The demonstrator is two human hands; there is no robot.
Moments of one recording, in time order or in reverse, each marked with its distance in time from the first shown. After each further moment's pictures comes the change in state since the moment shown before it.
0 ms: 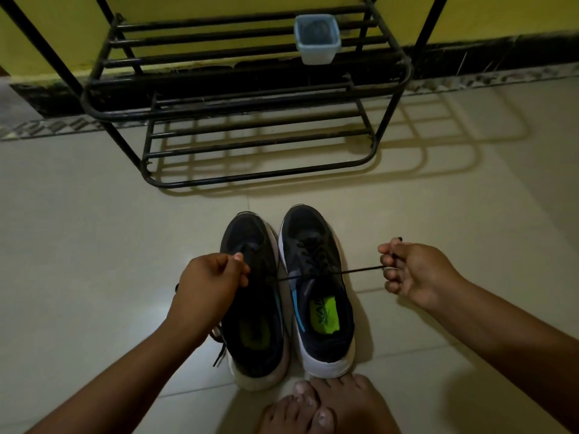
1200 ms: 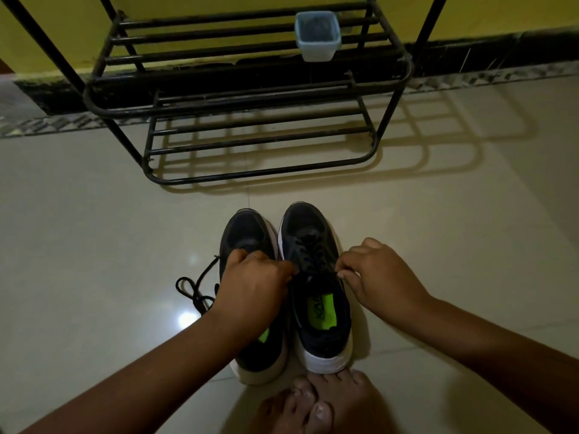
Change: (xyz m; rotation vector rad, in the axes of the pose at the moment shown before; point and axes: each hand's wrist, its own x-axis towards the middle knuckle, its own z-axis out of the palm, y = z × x) left_hand -0.002 0.003 0.036 0.881 -0.123 0.729; right_hand -0.007 0.026 0.013 -1.297 -0.099 -1.171
